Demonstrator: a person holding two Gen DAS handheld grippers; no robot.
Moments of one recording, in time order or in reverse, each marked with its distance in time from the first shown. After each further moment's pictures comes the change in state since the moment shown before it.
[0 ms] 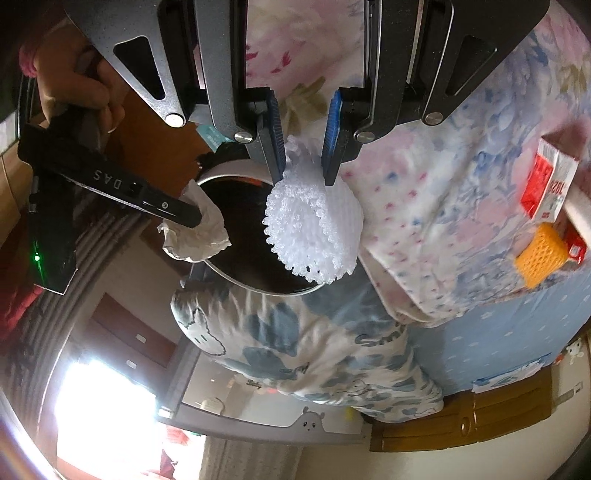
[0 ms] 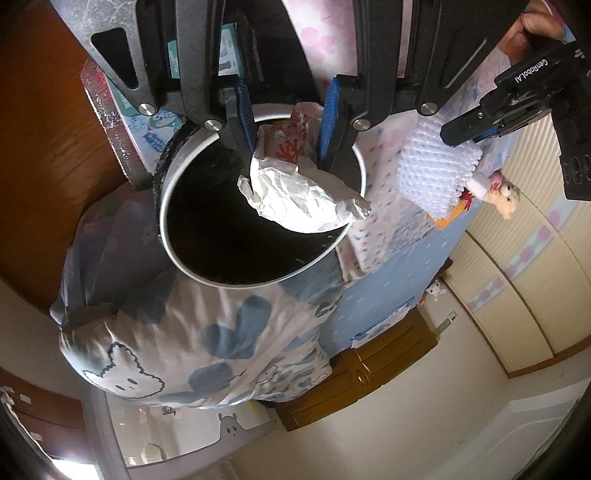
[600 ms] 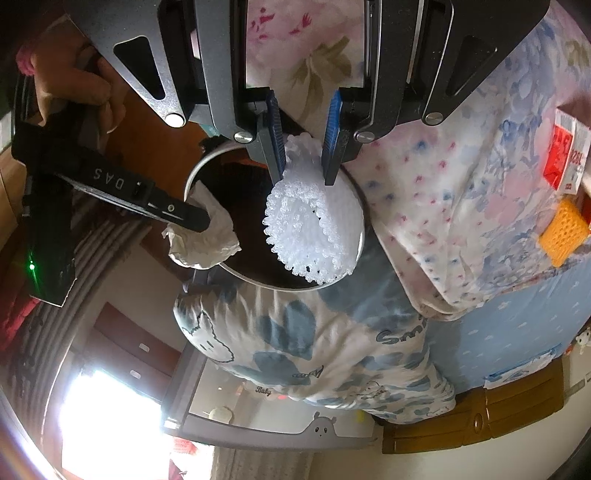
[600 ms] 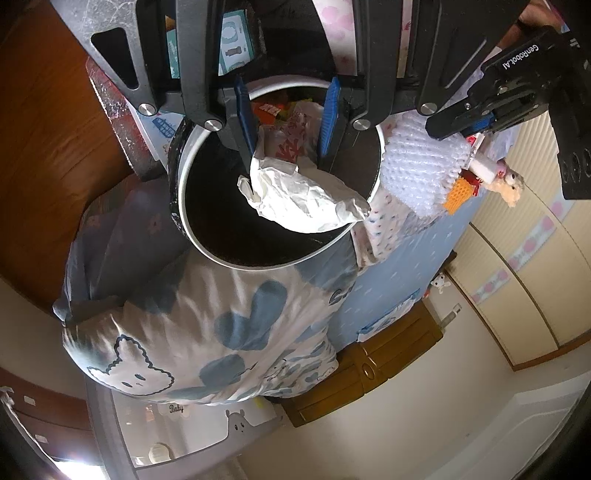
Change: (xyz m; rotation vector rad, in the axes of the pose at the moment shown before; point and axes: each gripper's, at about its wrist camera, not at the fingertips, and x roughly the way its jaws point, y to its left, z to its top) left arm 0.030 -0.020 0.021 0.033 0.022 -0.009; right arm 0.008 -0.017 0.019 0.010 -0.010 -0.009
